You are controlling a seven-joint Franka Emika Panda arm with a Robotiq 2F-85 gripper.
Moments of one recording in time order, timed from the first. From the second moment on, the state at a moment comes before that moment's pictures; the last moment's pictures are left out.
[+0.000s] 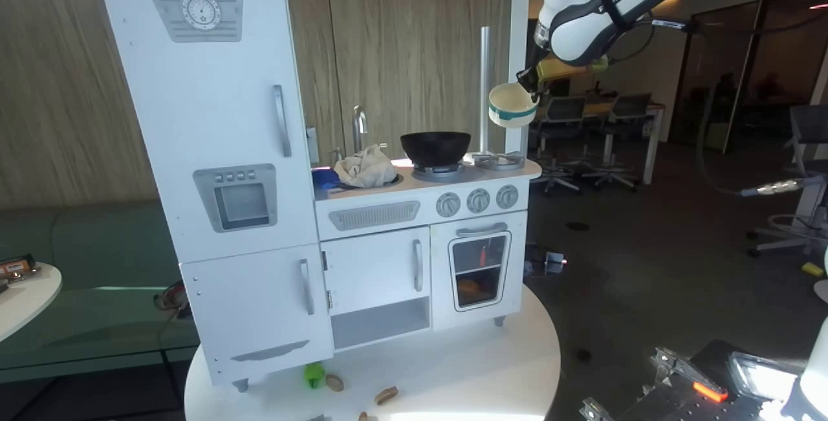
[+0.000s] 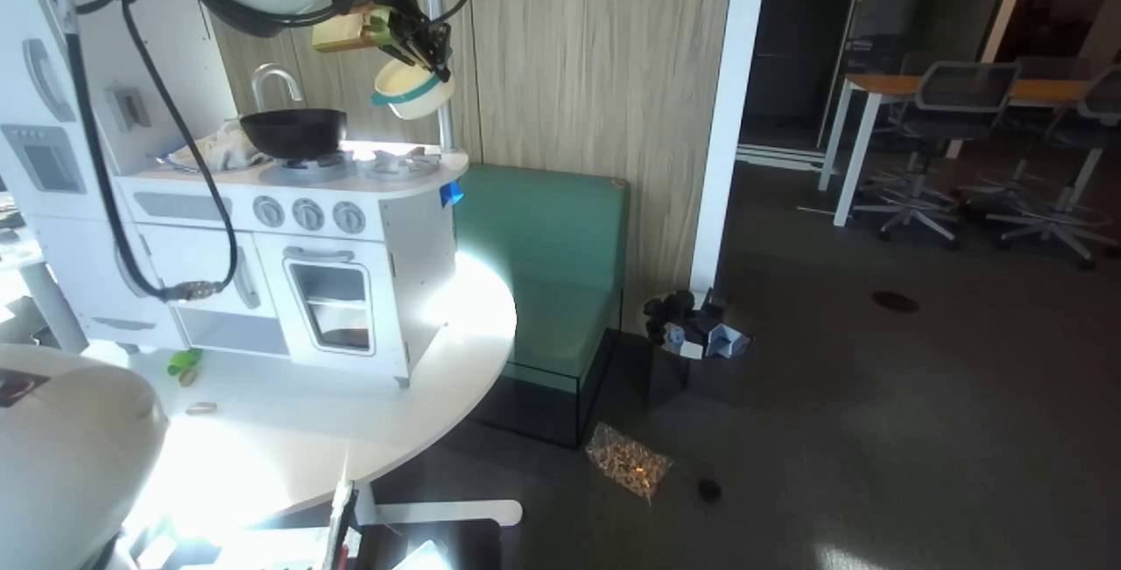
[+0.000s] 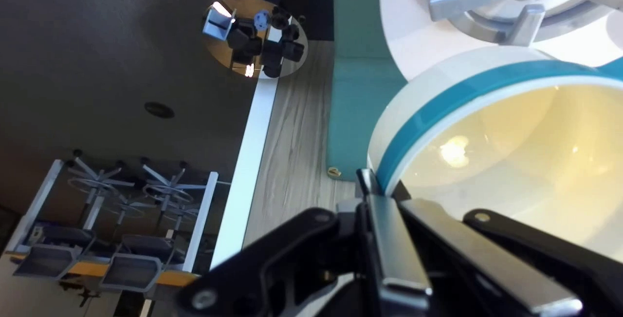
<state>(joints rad) -0.07 -0.14 -0.12 -2.07 -0.55 2.59 0.55</state>
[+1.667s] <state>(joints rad) -0.05 0.06 -0.05 -1.87 -0.25 2.24 0.24</state>
